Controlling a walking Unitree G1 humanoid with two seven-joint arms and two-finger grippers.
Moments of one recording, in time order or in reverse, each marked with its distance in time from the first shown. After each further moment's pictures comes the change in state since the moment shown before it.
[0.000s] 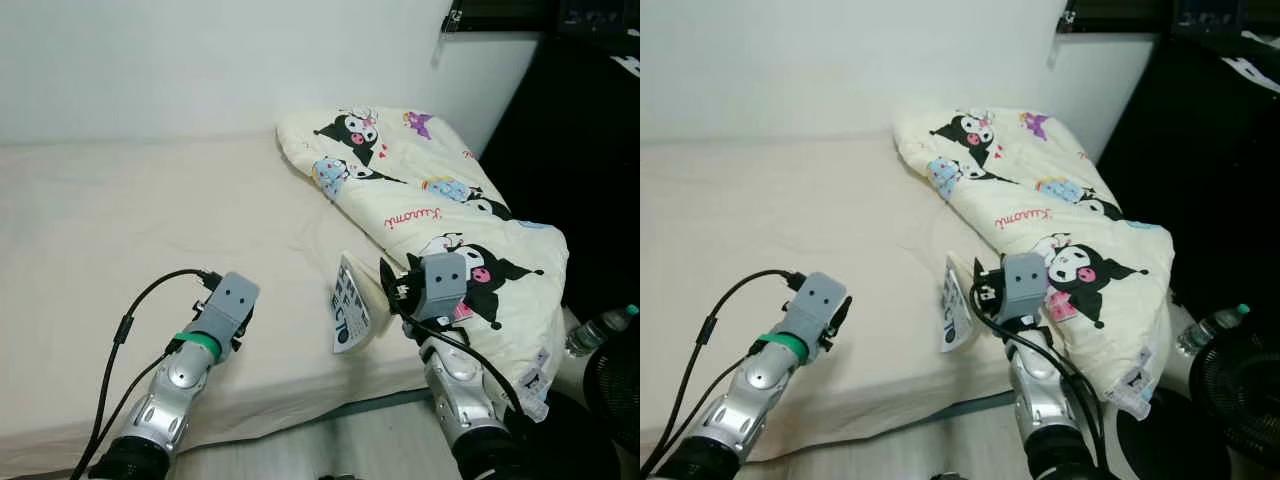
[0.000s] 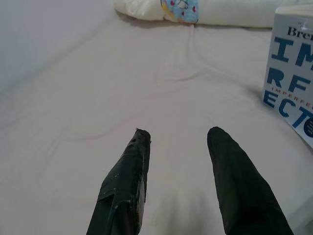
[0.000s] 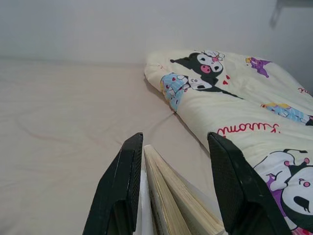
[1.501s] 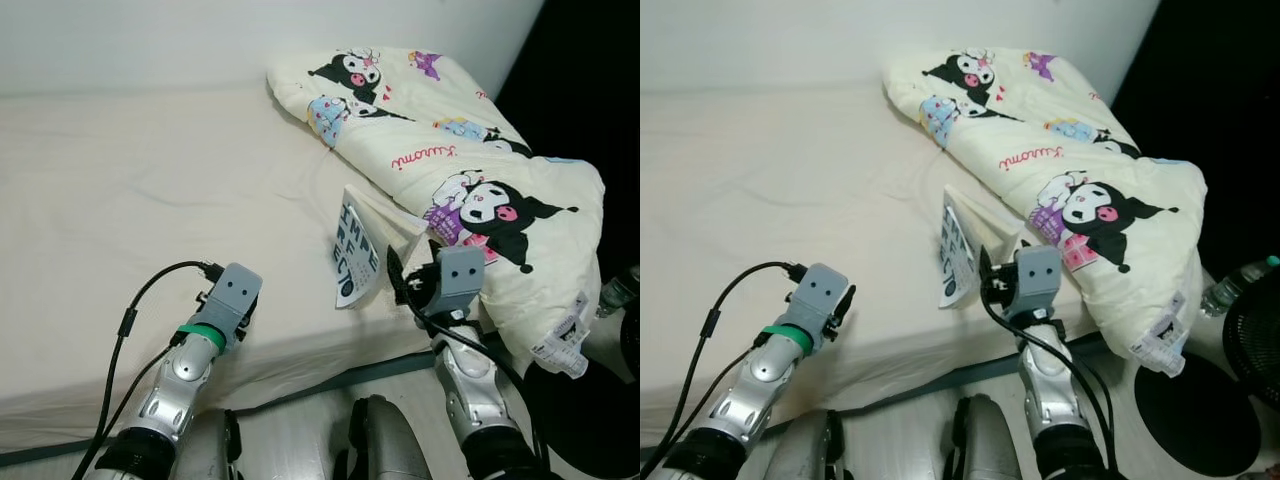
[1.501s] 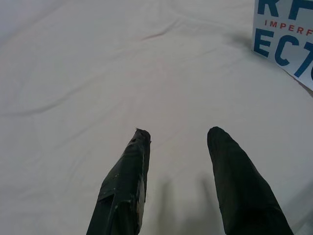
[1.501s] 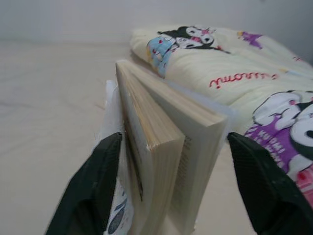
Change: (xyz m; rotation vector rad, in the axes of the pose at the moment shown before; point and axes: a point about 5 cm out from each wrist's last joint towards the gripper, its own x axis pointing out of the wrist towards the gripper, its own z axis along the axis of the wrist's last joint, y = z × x) left arm 0.005 -0.001 0.006 -0.018 -0.035 0.017; right arm -0.001 -0.010 0.013 -0.016 -0.074 0.009
